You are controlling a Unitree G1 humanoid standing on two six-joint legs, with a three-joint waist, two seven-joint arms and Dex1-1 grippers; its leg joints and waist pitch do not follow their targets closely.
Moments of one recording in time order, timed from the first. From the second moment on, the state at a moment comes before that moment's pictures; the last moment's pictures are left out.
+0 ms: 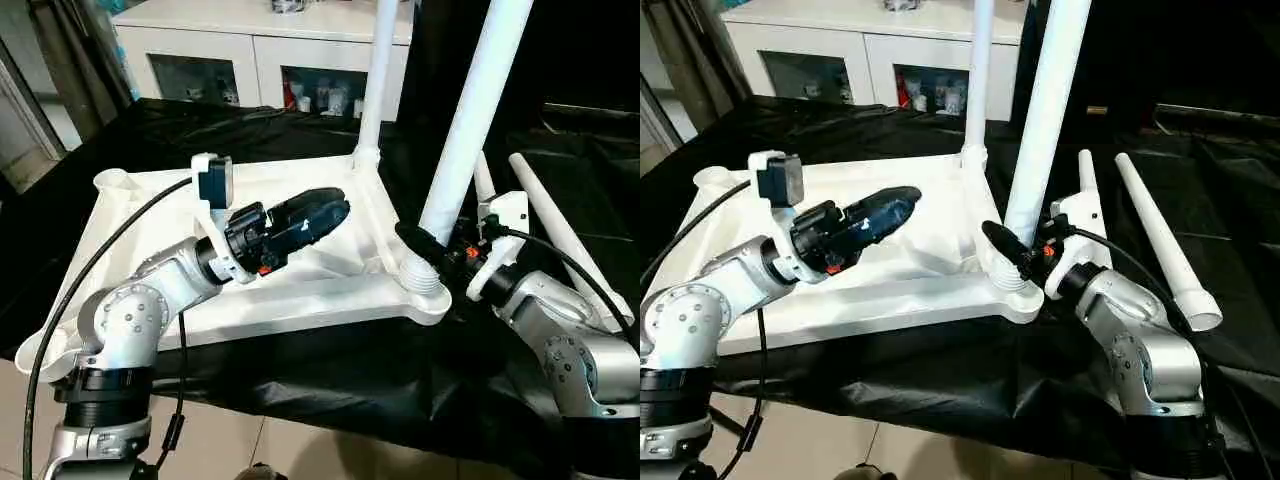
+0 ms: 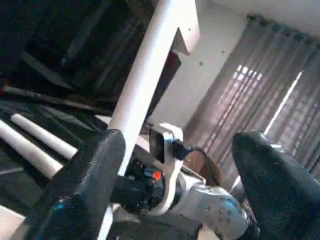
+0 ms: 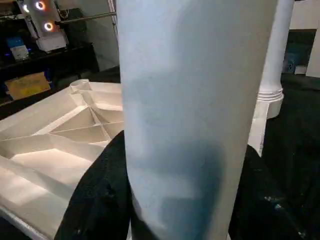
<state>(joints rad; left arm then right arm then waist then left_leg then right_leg) -0.46 0.25 0.12 -0.06 -0.95 0.80 -0.87 -0.29 -0.31 -0.08 -0.10 0.43 0.50 0.56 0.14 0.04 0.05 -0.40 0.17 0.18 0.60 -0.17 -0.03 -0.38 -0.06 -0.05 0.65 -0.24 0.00</state>
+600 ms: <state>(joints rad) -0.43 0.54 -0.41 -0.07 -0.28 0.47 -0.95 -0.29 -0.45 -0.06 -0.12 0.42 0.52 0.64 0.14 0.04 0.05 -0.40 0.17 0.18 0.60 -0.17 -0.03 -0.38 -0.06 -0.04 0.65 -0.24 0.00</state>
